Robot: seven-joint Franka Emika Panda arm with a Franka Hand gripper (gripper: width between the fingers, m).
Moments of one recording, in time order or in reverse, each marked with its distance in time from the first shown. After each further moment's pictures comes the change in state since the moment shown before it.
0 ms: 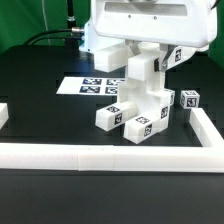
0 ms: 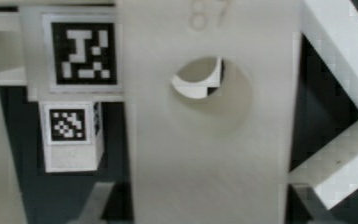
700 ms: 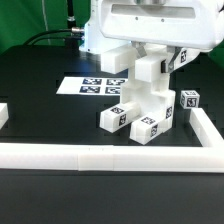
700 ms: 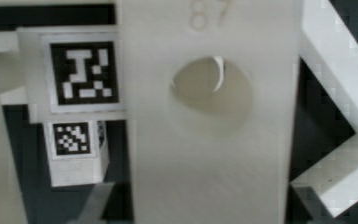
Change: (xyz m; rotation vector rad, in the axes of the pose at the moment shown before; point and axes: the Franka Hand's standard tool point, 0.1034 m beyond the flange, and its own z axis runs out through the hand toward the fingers) arm -0.006 -0.003 0.004 -0.007 -0.004 -0.022
